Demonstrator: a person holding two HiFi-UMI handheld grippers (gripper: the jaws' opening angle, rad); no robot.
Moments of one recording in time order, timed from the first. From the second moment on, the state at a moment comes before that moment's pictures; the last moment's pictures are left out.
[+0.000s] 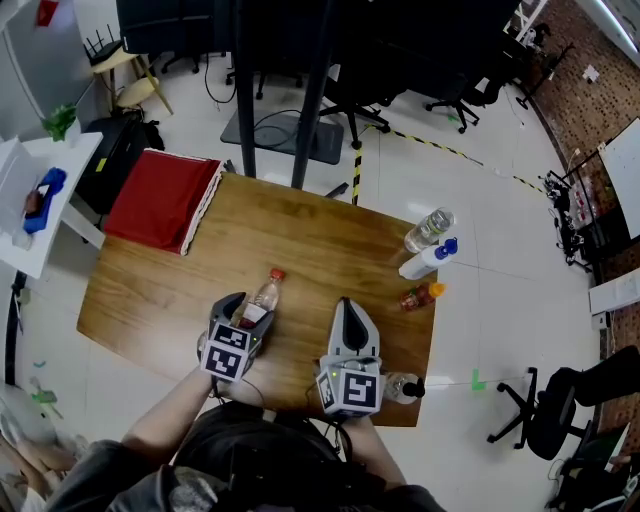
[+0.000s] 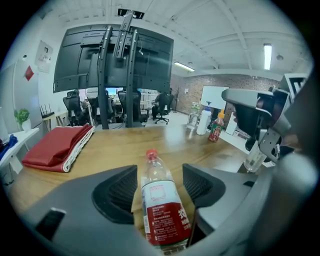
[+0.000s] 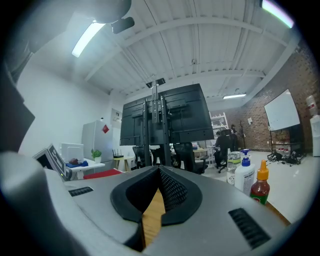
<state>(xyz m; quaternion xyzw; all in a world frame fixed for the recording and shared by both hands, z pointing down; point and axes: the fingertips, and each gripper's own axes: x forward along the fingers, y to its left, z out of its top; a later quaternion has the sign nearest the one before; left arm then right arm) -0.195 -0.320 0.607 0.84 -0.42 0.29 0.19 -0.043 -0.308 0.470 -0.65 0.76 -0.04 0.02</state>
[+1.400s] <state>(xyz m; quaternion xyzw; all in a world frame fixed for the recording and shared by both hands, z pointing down) -0.170 -0.352 0.694 0.77 -0.32 0.44 0.33 -0.029 -0.350 0.496 -0.65 0.76 -0.06 0.01</state>
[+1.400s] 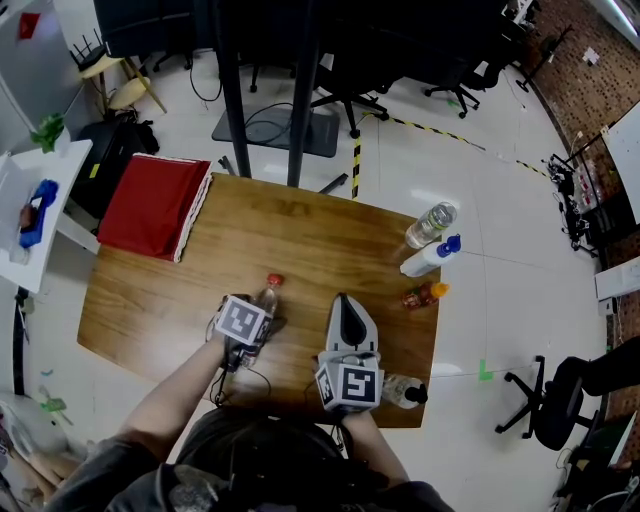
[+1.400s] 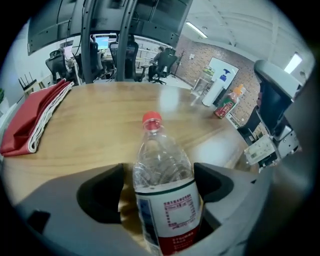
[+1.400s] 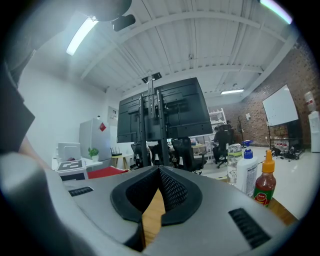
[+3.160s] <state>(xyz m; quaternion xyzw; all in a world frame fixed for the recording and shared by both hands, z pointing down) -0.197 -0.347 0.680 0.77 -0.30 0.50 0.27 -0.041 -0.336 0.487 -0.65 0.76 -0.05 0.01</state>
